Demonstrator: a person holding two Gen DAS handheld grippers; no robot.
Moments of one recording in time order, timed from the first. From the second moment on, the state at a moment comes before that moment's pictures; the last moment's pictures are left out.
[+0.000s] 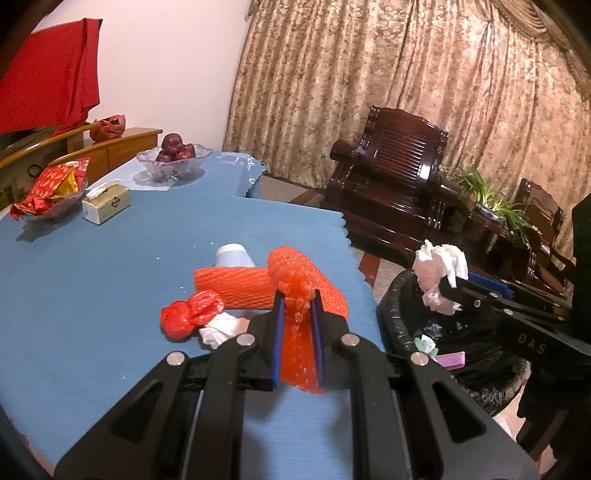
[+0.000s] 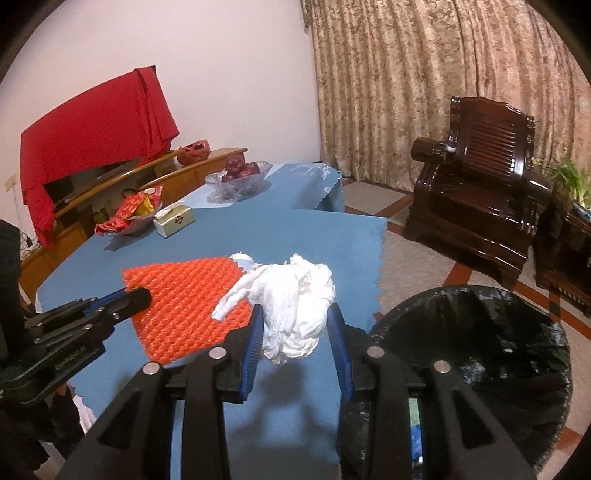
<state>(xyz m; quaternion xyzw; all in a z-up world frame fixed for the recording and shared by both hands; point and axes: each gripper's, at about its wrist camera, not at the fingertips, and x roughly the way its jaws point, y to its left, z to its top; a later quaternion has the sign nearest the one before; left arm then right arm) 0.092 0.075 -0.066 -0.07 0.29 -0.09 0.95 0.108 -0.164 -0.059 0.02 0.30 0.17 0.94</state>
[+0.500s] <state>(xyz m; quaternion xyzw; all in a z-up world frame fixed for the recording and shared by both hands) 0.097 0.006 -0.059 -0.04 0.28 -0.15 0.95 0.088 -0.230 -0.048 0.05 0.28 0.11 0.95</state>
